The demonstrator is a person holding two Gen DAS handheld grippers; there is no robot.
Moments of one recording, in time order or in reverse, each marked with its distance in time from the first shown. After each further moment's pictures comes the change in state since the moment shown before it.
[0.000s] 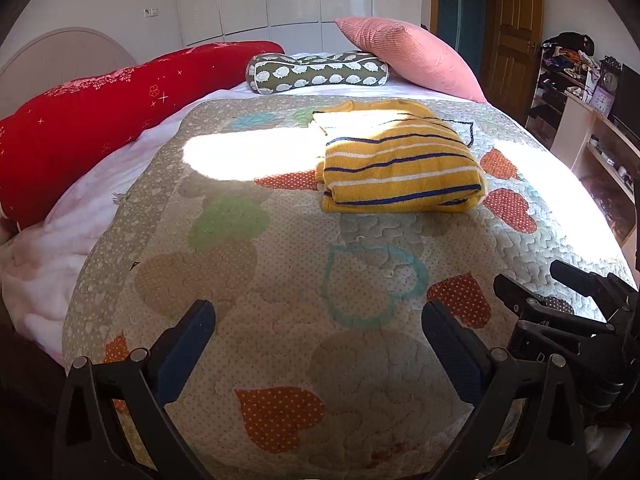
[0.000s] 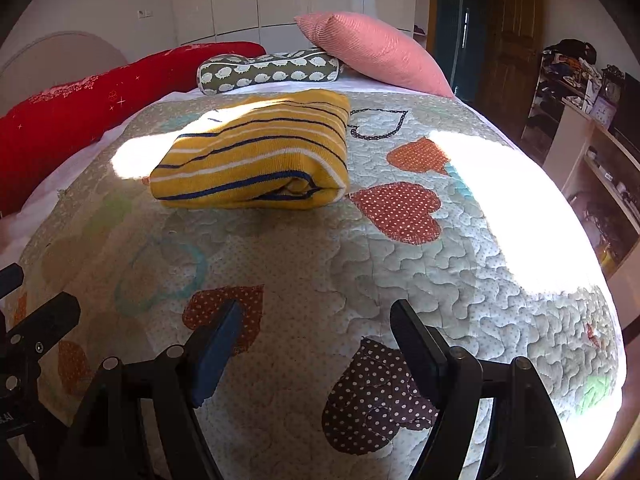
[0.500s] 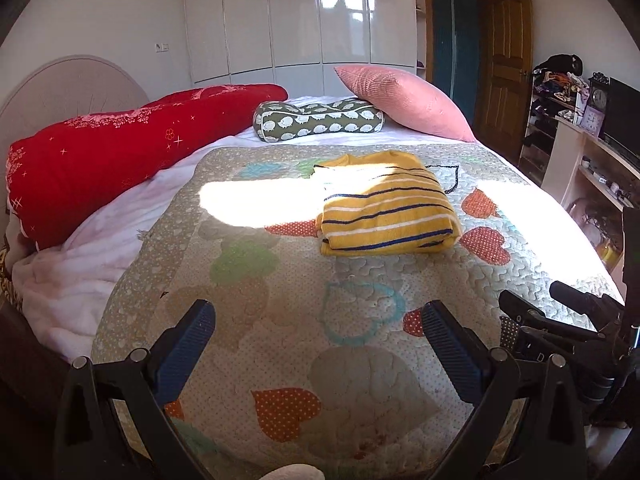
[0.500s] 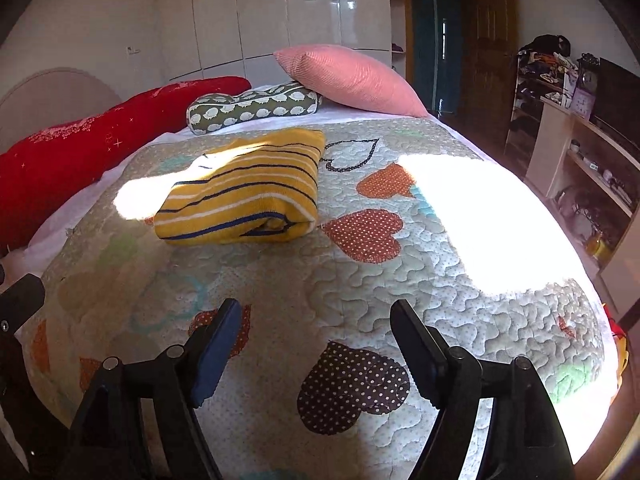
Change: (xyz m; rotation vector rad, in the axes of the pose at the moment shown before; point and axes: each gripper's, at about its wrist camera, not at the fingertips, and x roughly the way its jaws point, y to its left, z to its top) left arm -0.062 -0.005 -0.001 0.005 -0.145 0.007; right arm -0.045 -0.027 -0.006 0.084 -0.087 0.003
